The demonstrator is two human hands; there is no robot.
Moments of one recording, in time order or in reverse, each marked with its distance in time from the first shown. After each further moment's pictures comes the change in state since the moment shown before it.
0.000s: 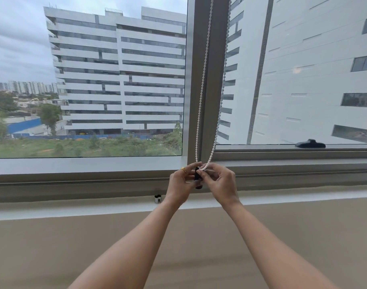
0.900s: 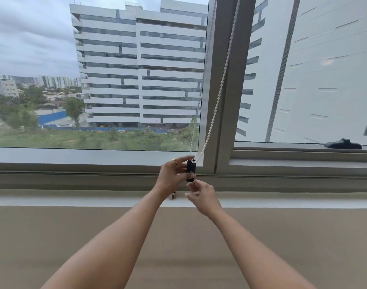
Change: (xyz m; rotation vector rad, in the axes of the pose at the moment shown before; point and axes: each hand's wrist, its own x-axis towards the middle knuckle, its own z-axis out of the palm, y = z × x) left_hand 0.007 0.000 -0.063 0.139 0.034 -0.052; right_hand -0.018 0.030 0.074 -0.230 -0.386 0.367
